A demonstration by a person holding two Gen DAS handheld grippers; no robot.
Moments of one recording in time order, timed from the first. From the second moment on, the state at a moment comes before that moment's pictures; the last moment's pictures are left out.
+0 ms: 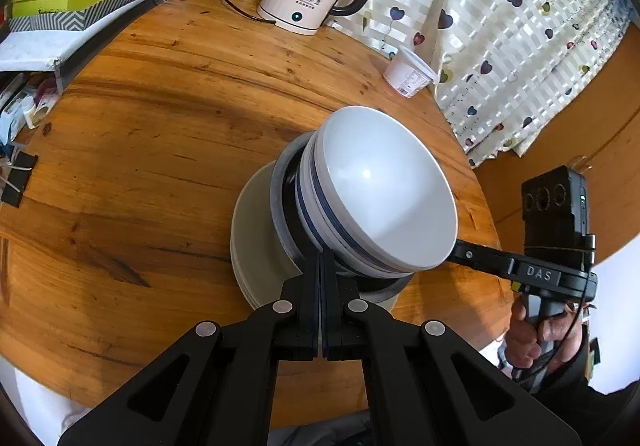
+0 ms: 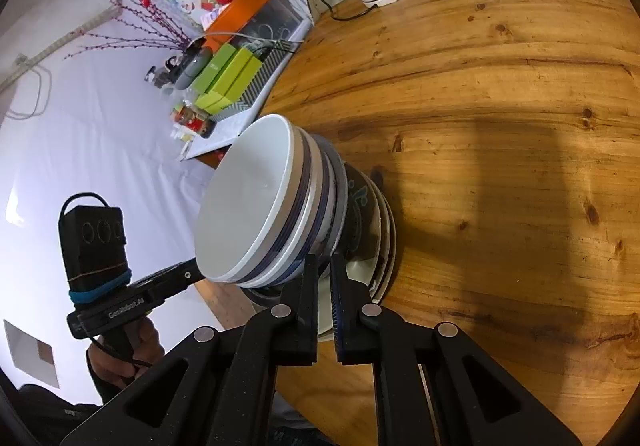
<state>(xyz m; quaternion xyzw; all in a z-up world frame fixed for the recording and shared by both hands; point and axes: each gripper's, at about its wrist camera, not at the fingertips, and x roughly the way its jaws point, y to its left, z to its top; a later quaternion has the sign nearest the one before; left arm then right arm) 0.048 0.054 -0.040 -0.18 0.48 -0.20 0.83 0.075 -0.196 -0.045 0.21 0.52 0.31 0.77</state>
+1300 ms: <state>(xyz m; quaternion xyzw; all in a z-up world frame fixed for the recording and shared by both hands) 0.057 0.084 -0.060 -0.27 0.48 -0.20 0.81 0.071 -0.195 -0.047 0.23 0.52 0.31 0.76</state>
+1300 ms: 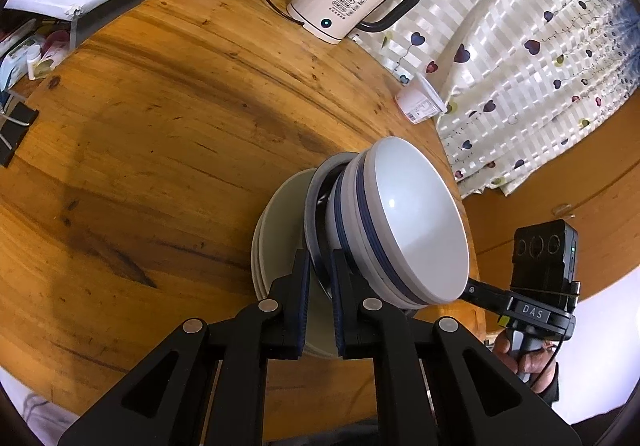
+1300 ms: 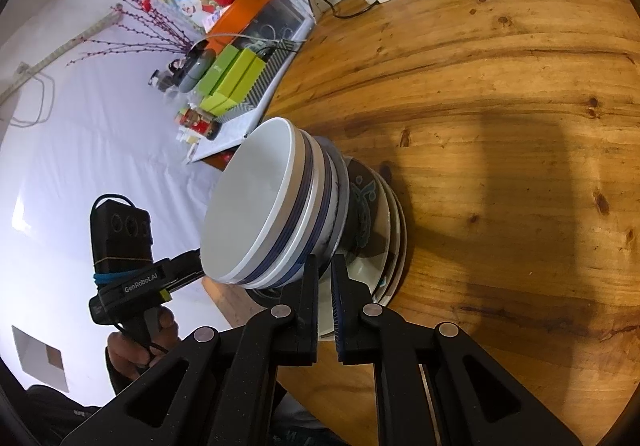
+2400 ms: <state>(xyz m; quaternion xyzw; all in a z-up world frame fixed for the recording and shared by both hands) 0.006 0.058 -0.026 -0.12 0.44 -0.11 0.88 0.023 -0.172 -0.006 0.06 0.46 0.27 0.84</state>
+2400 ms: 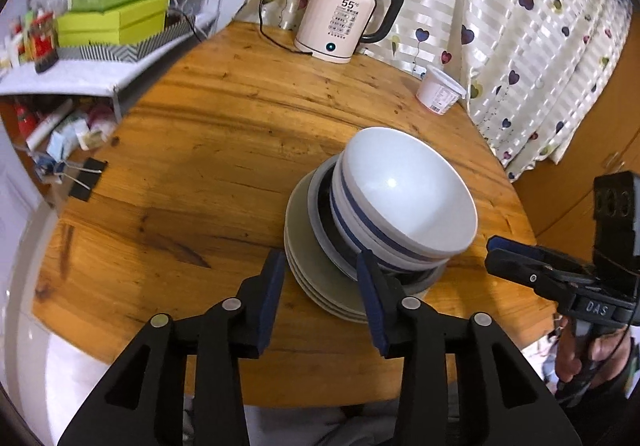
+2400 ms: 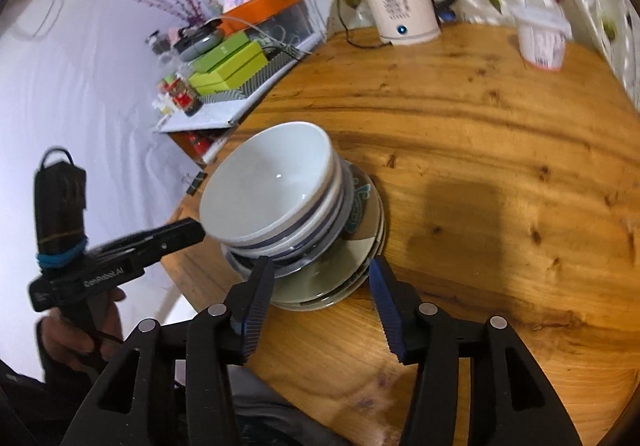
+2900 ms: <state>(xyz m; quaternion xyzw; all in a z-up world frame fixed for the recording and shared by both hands) -0.005 0.040 -0.024 -0.07 0.43 -0.08 0.89 0.004 -0.152 -0.001 0.01 0.45 0.26 0.85</state>
